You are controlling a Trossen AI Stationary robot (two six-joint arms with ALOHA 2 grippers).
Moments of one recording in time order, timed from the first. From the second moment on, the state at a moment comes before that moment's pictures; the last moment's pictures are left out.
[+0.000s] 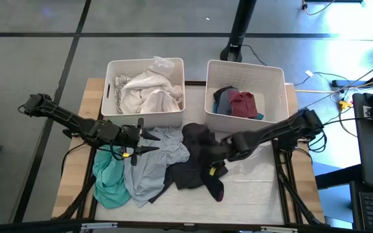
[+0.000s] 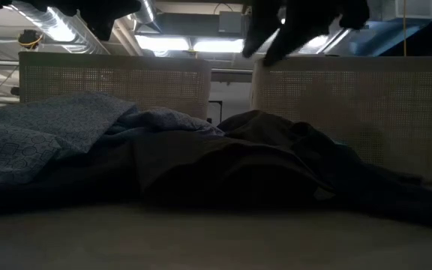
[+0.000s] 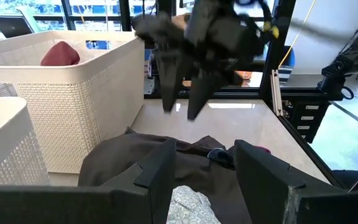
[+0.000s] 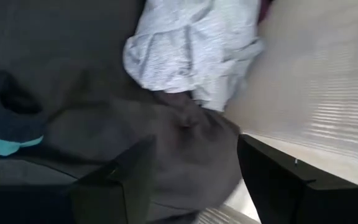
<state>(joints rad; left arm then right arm) -0.34 0.85 0.48 0.22 -0.33 -0.07 0.32 1.73 1.48 -0.80 0.43 -0.45</state>
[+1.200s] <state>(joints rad) -0.34 0.85 0.48 0.22 -0.33 -0.07 0.26 2.08 1.48 -0.80 0.39 -0.53</state>
